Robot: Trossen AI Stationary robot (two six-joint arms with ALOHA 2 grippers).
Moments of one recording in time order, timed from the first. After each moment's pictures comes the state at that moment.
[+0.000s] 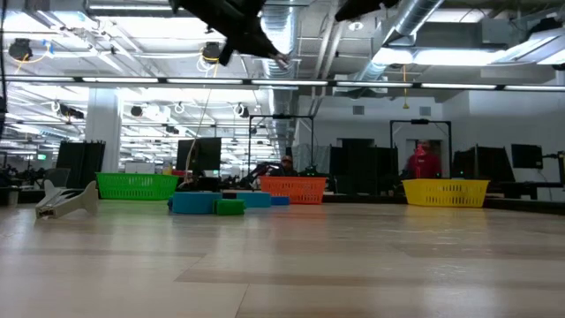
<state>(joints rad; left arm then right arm) 0.50 1.45 1.33 -0.23 0.00 -0.21 -0.24 1.29 1.42 -0.59 0.24 -0.63</state>
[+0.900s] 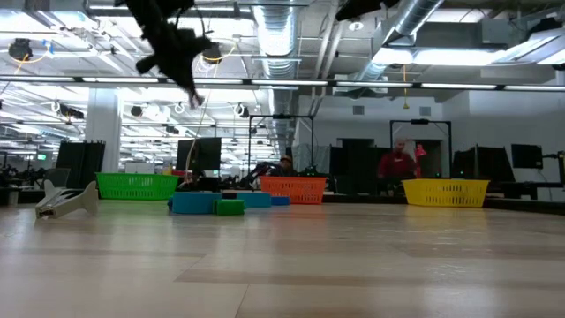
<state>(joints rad) 0.79 1.23 1.20 -0.72 -0.22 -0.21 -0.24 1.28 1.42 -0.59 0.24 -0.63</state>
